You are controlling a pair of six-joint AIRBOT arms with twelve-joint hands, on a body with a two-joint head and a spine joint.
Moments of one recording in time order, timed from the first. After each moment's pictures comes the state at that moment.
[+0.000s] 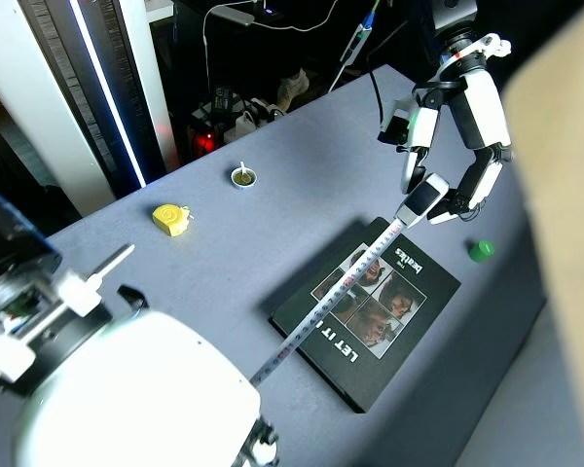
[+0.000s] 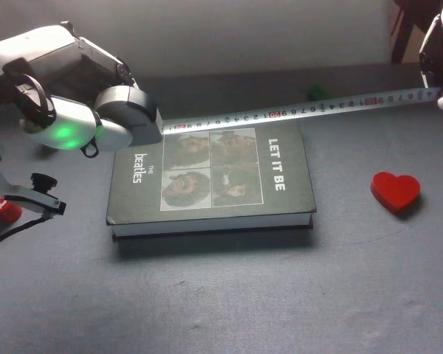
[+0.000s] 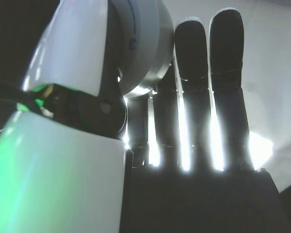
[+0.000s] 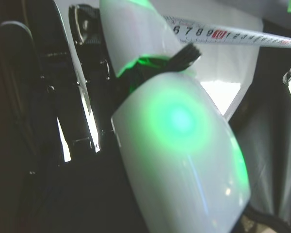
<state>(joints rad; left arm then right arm) 0.45 -0.80 0.96 -1.13 -0.31 1.43 -0.08 -0.88 0.94 -1.26 -0.58 0.29</state>
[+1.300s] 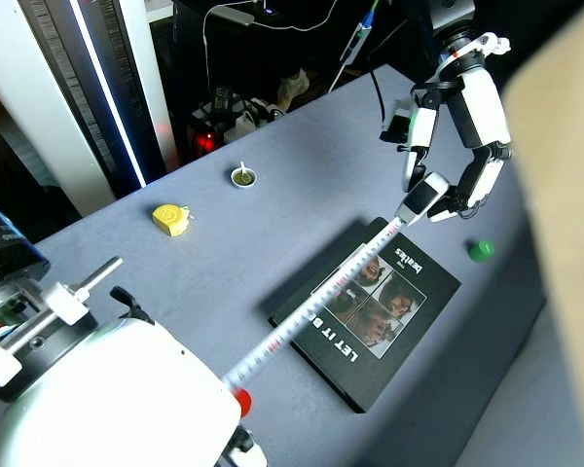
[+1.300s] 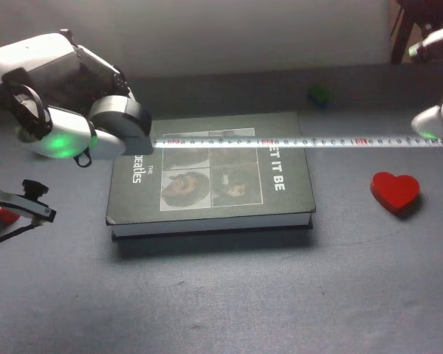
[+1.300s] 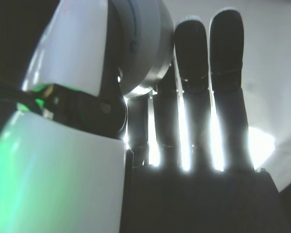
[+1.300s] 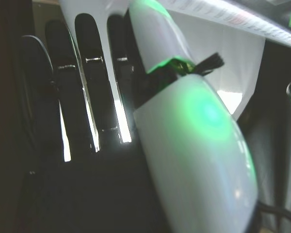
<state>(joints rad) 0.47 -0.79 0.95 -1.08 -0.30 1.45 -0.10 -0.87 0.90 -1.24 -0.61 0.24</state>
